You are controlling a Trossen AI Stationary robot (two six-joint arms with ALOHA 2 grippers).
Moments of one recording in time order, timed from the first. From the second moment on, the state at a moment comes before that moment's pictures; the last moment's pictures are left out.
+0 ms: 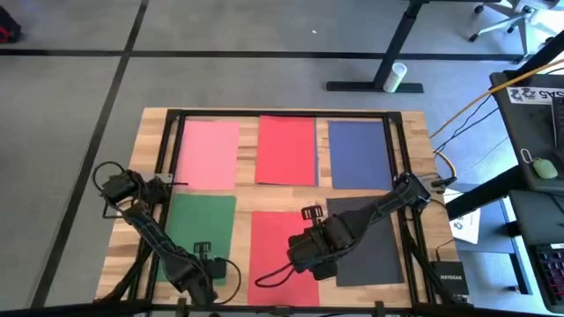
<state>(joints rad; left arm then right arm) -0.91 1.87 1.17 -0.76 -0.13 -1.00 0.53 2.10 2.18 -1.54 0.15 0.31</state>
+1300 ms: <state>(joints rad) -0.65 1.84 1.30 -0.92 -0.48 -0.58 0.61 2.09 2.13 -1.57 0.45 0.38</state>
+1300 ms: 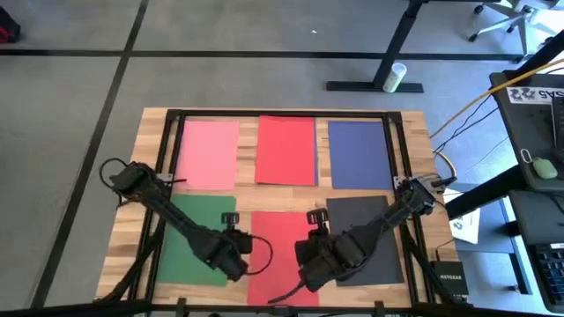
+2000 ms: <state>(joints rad) -0.43 1.48 0.94 -0.44 -0.35 -0.30 0.39 1.39 0.84 -0.26 0.30 0.26</state>
